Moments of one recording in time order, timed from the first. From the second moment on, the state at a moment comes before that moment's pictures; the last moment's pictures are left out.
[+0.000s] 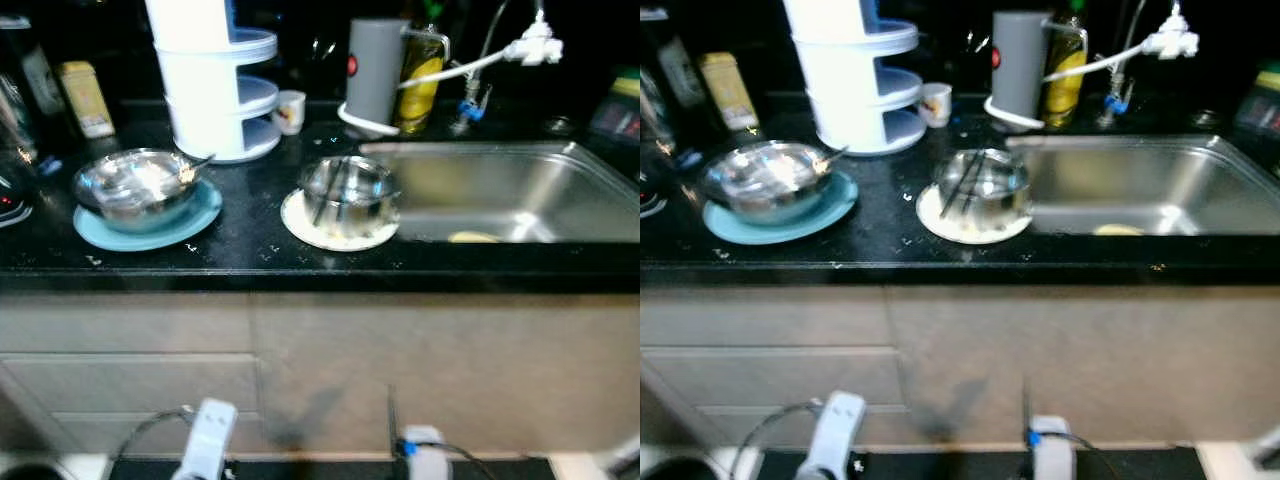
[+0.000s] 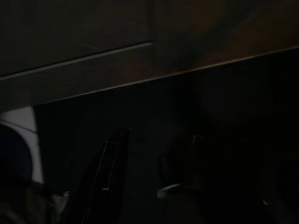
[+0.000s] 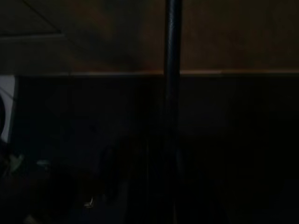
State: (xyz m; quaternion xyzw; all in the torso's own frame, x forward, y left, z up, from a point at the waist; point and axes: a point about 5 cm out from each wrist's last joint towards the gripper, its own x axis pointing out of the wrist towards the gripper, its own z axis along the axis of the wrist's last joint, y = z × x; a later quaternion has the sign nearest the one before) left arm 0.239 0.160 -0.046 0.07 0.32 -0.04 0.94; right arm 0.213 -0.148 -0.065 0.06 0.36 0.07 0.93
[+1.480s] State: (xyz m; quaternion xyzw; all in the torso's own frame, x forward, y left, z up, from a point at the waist) left arm 0.241 0.154 -0.044 0.02 0.31 -0.03 0.95; right arm 0.211 -0.155 -0.065 0.06 0.36 0.07 0.93
